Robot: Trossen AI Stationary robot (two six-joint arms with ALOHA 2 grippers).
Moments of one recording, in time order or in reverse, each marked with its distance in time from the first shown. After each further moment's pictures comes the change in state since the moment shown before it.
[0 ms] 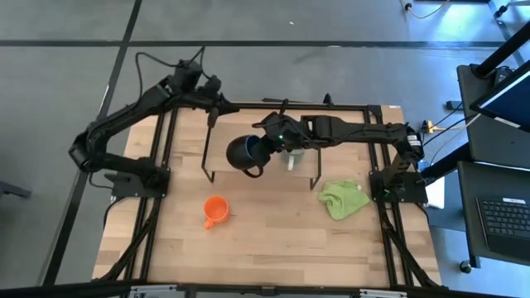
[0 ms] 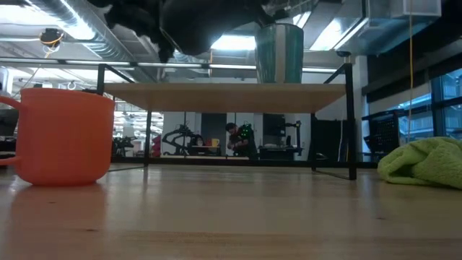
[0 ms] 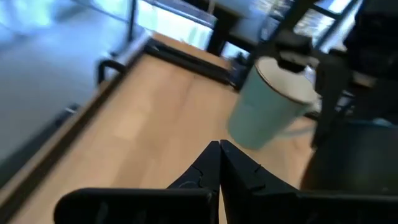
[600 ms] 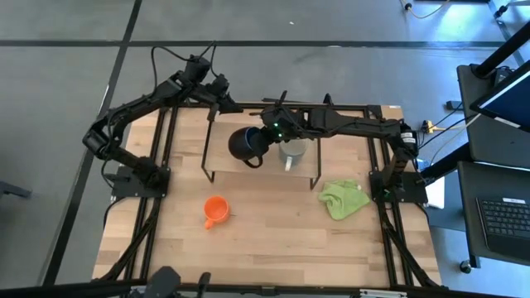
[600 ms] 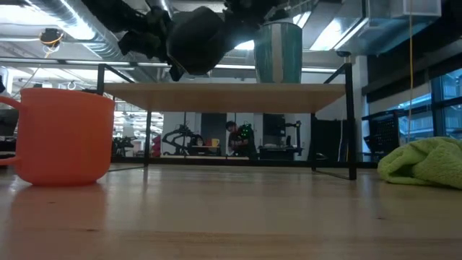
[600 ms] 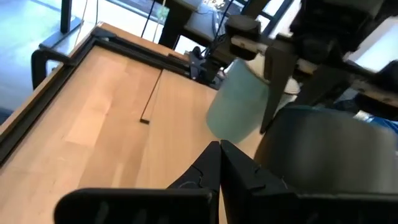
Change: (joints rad) left arm 0.101 0.184 0.006 0.096 0.322 0.077; right arm -0.085 0.042 0.001 -0.008 -0.046 -0.041
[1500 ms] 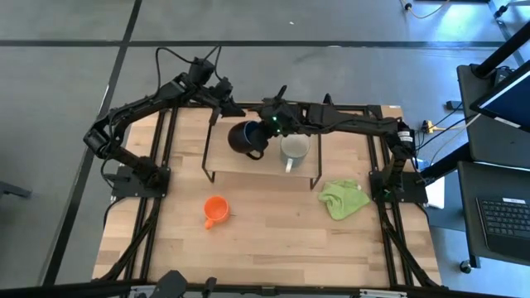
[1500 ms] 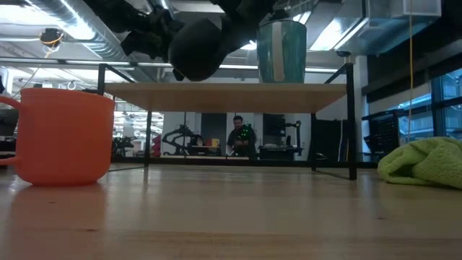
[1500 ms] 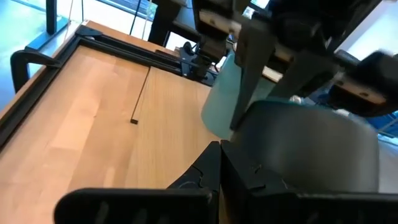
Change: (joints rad) left arm -0.044 0.014 0.000 0.007 0.003 0.032; right arm -0.040 0.017 0.010 0.059 0.033 -0.207
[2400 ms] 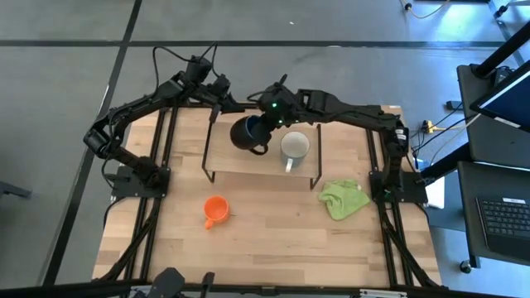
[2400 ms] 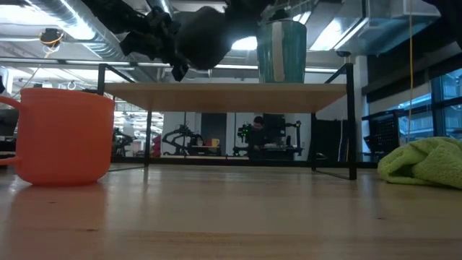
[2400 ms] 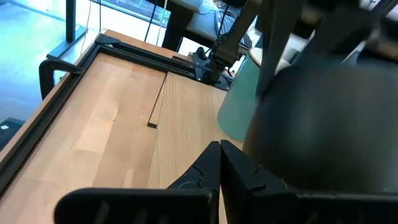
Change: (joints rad) left arm 0.030 0.000 0.000 0.024 -0.025 0.015; right arm -0.051 0.056 0.211 -0.203 -0.086 -0.093
